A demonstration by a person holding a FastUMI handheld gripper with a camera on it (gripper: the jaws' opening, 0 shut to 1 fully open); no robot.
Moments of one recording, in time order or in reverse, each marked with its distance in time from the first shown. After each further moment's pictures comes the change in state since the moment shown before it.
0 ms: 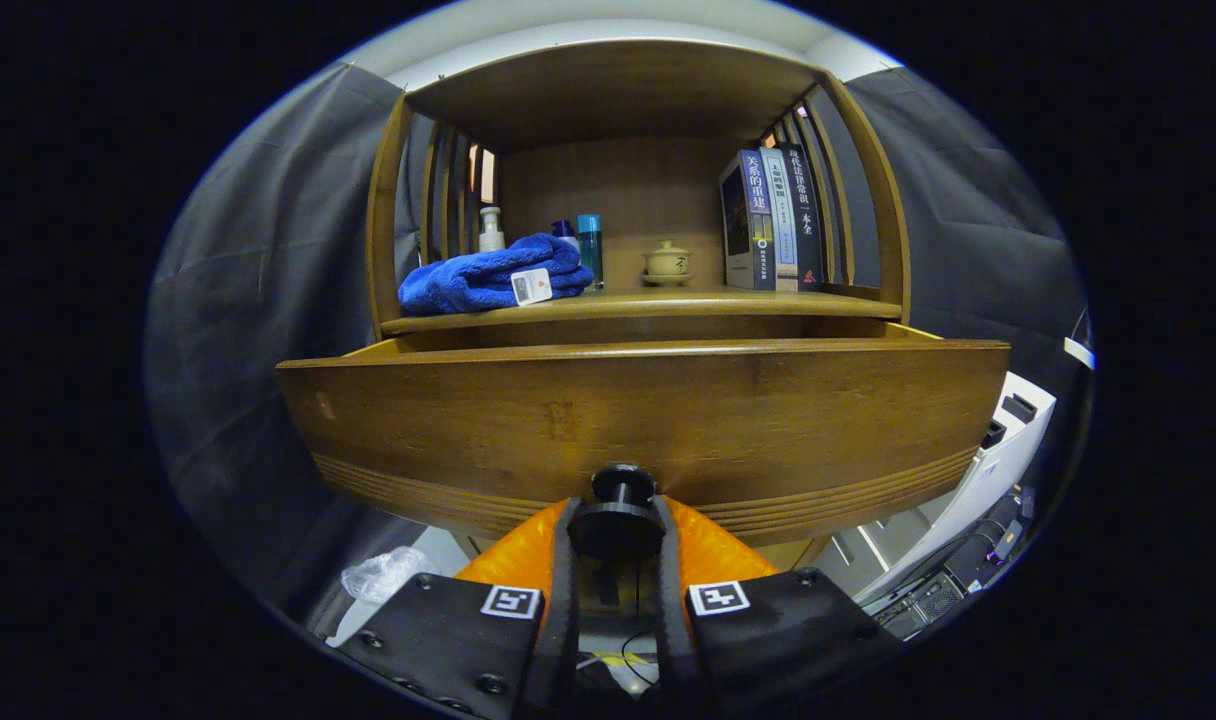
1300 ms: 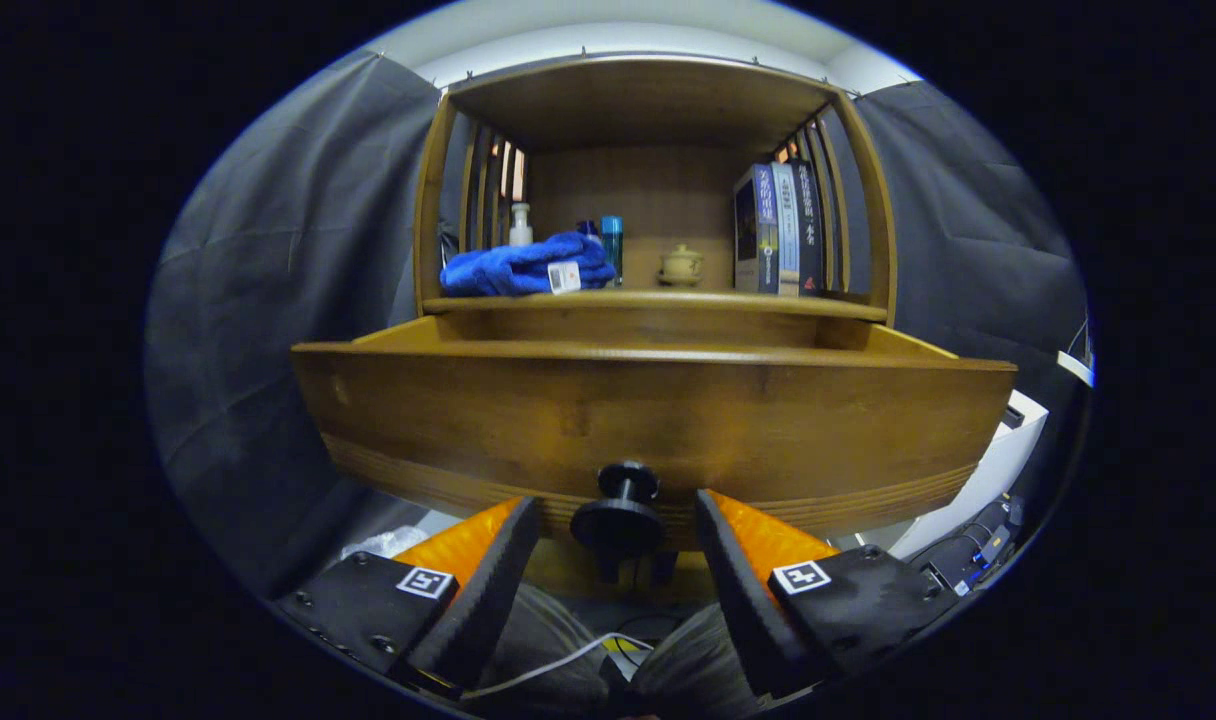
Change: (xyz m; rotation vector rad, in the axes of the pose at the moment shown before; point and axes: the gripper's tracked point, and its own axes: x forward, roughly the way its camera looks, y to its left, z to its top) arm -0.053 0.011 0.010 -0.026 -0.100 0.038
